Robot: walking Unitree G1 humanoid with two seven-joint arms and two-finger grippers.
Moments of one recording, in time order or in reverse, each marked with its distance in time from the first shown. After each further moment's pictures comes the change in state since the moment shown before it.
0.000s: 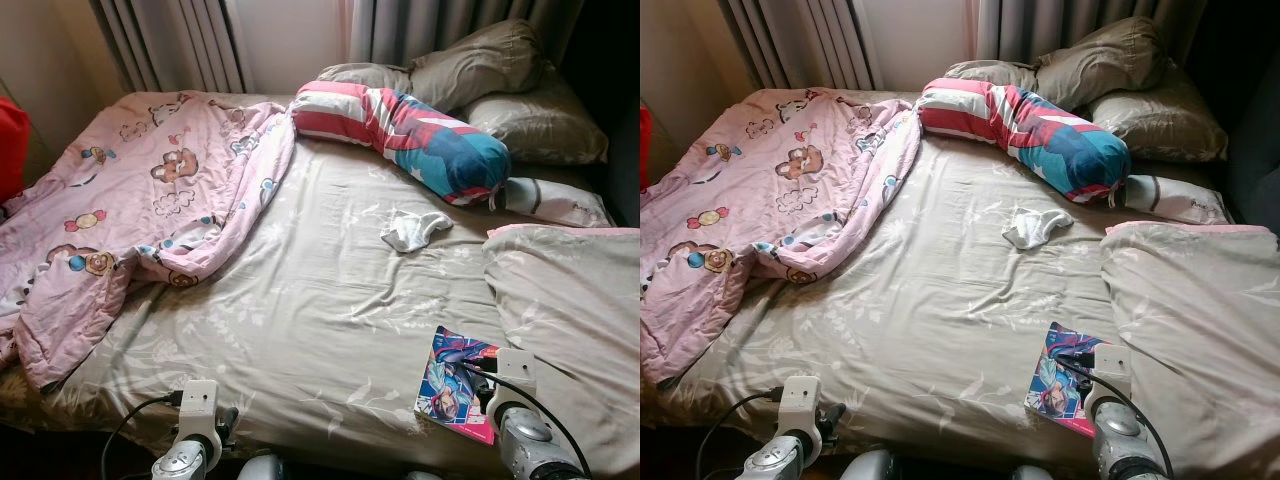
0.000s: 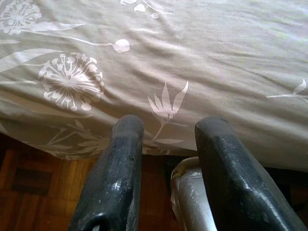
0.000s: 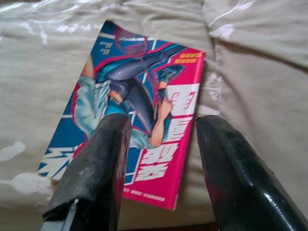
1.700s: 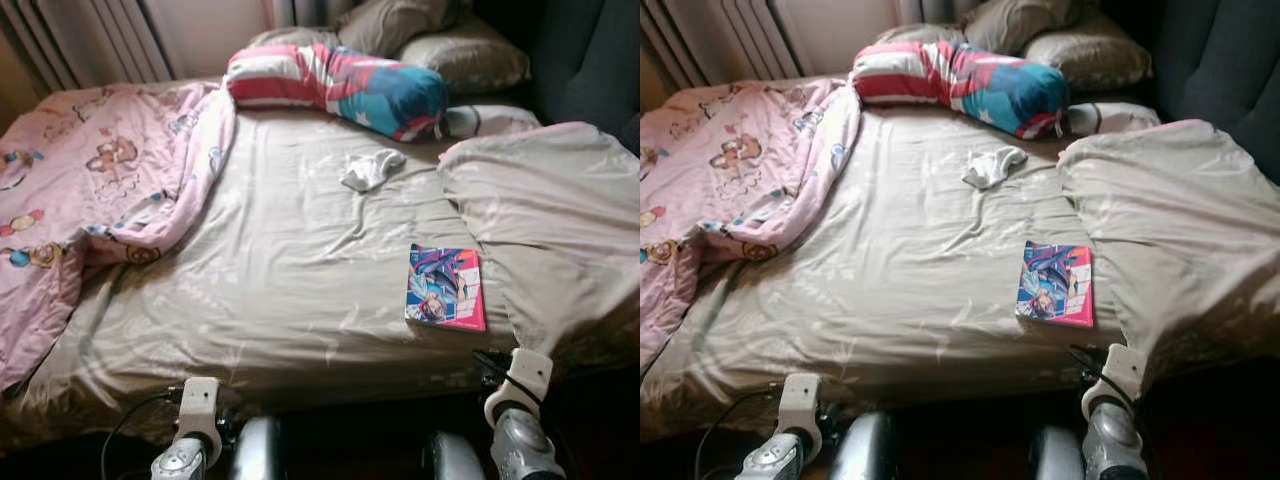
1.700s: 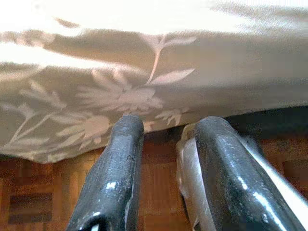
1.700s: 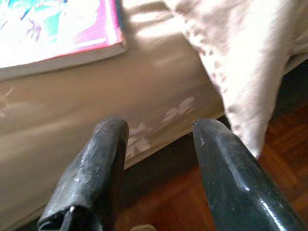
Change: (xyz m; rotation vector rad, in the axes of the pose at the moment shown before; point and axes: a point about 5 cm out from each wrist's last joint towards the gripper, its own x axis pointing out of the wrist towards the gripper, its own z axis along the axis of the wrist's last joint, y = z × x) left arm 0.001 0.000 0.007 0.025 -0.036 -0.012; right arm -0.003 -0.001 0.010 0.258 -0.173 -0.061
